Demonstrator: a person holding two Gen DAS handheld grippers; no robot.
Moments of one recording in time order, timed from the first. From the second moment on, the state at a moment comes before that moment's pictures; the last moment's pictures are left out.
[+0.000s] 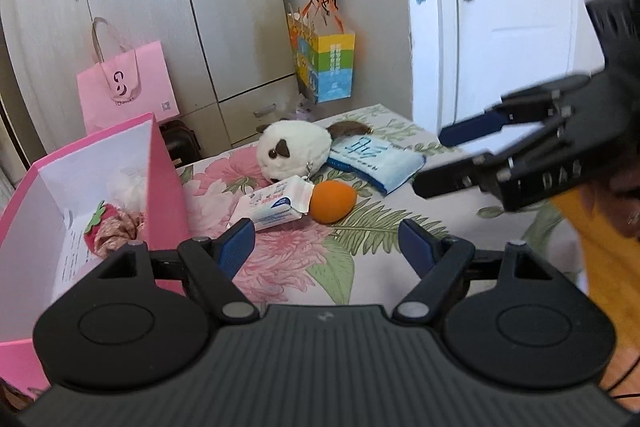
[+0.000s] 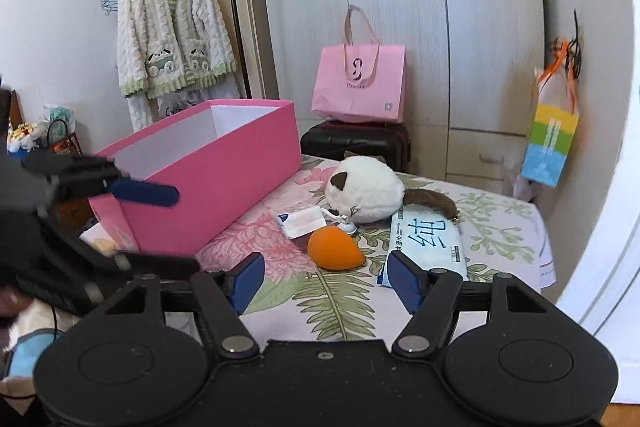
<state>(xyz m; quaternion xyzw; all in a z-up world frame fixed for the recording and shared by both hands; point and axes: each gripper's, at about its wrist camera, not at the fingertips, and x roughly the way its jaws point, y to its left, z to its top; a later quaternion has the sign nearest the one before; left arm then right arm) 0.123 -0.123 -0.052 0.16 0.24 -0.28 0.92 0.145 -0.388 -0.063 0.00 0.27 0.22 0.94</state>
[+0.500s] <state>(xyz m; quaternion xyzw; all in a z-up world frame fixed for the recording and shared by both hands) 0.164 -0.167 -0.104 0.24 0.21 -0.16 0.93 0.219 -0.379 -0.093 0.06 0.33 0.27 0.90</state>
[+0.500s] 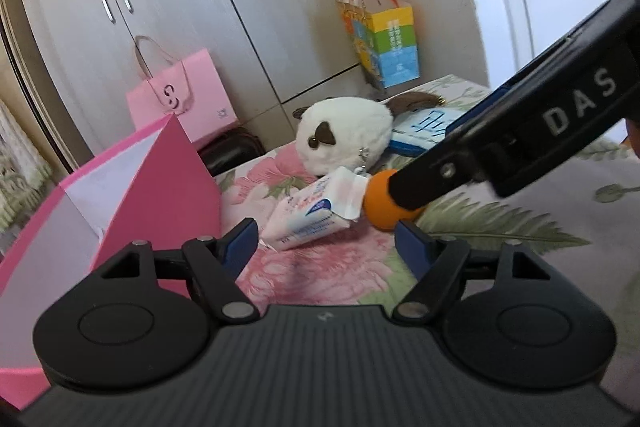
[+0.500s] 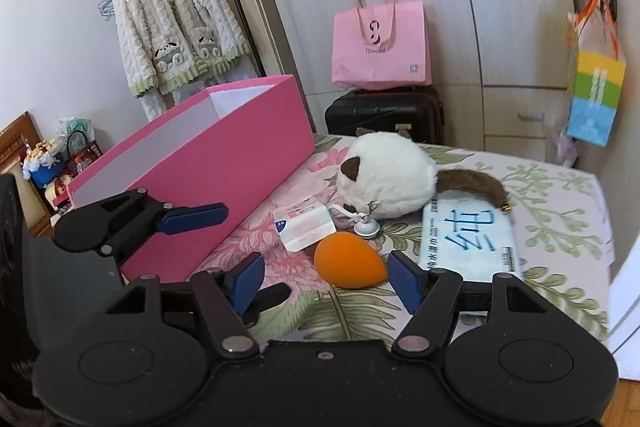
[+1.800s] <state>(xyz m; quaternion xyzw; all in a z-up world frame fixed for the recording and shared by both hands) 0.212 -0.182 -0.110 0.19 0.25 -0.15 0.94 0.236 -0.398 -0.101 0.06 0.31 0.21 0.92</state>
